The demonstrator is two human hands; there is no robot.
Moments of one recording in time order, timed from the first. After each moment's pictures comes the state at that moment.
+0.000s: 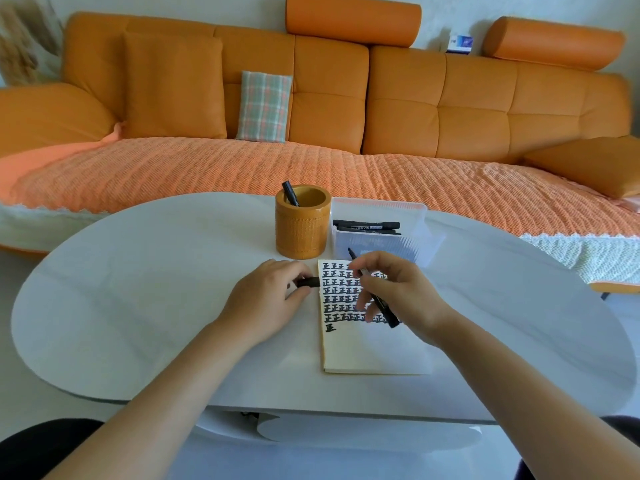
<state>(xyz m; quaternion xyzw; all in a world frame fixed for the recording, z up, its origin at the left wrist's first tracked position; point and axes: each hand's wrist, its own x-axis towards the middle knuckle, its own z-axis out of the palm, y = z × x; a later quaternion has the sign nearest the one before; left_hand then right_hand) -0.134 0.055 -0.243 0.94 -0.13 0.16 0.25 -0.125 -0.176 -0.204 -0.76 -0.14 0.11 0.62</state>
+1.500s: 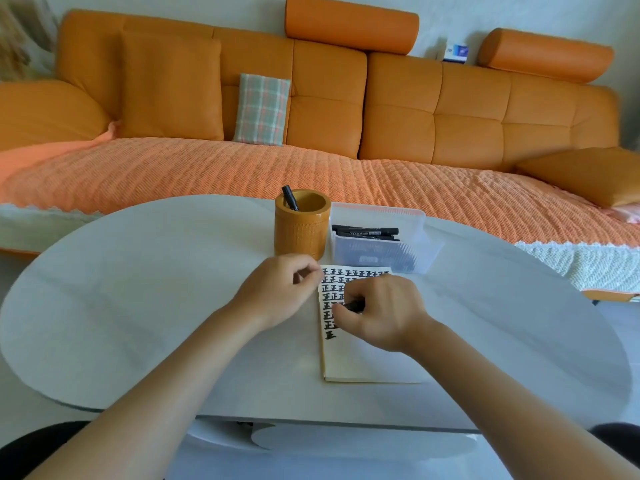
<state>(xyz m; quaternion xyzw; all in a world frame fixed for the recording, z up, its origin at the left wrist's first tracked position) -0.122 0.046 -0.223 0.90 -0.14 0.11 0.40 -0.124 -0.152 -0.213 -0.97 -0.20 -0.09 0.11</state>
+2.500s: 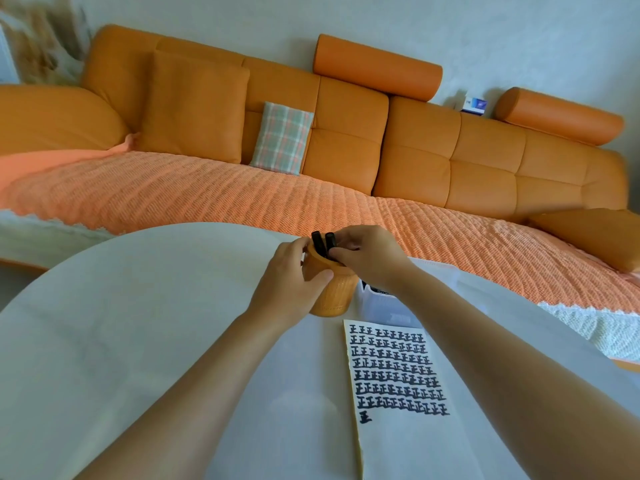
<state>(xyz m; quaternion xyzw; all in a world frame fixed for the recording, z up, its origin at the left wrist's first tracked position) -0.036 0.083 -0.221 0.86 -0.02 0.21 0.47 0.017 -0.070 -0.154 -0.93 -0.21 -0.07 0.31</state>
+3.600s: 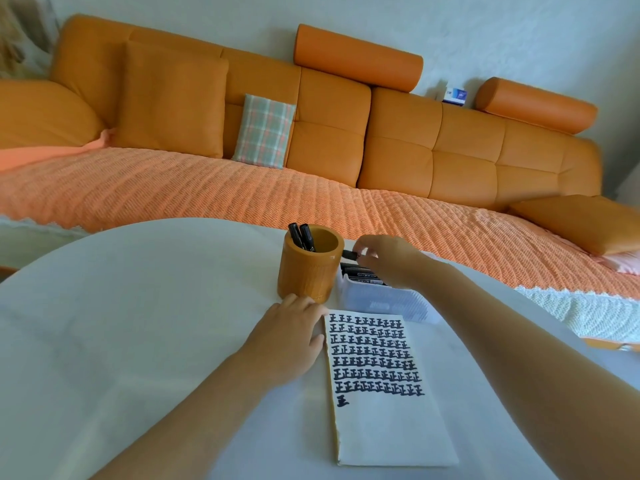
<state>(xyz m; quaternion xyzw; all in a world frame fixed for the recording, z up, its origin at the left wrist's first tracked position) -0.080 0.049 -0.263 0.95 -0.20 0.14 0.20 0.032 -0.140 -0.158 -0.98 -0.18 0.00 0.08</state>
